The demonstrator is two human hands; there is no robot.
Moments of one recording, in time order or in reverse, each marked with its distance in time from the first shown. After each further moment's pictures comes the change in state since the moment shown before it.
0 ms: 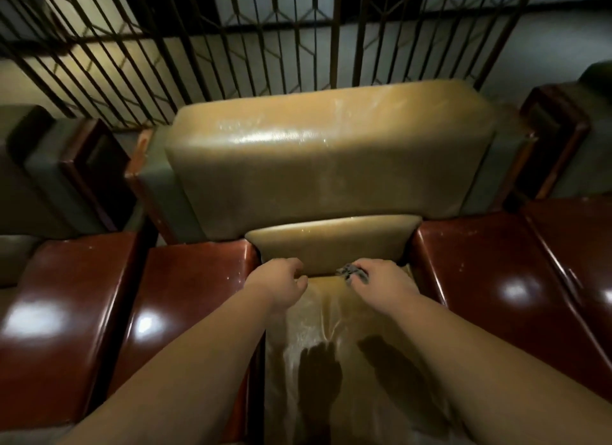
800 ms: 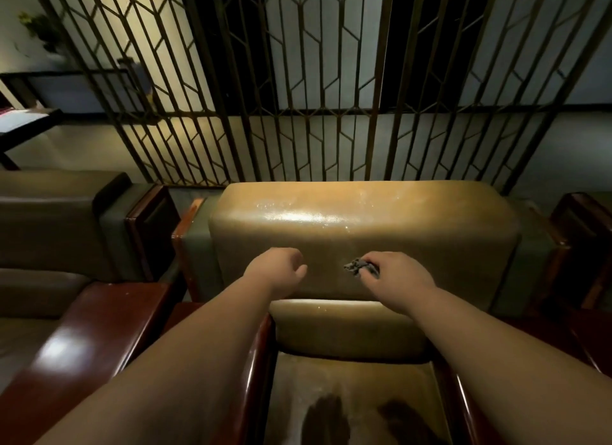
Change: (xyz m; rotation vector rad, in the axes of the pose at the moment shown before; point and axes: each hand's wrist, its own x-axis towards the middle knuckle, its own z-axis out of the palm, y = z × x) left_hand 0.027 0.045 -0.166 -0.053 0.318 -0.081; right_hand 0.063 -0.052 -0.178 -0.139 0.184 -0.261
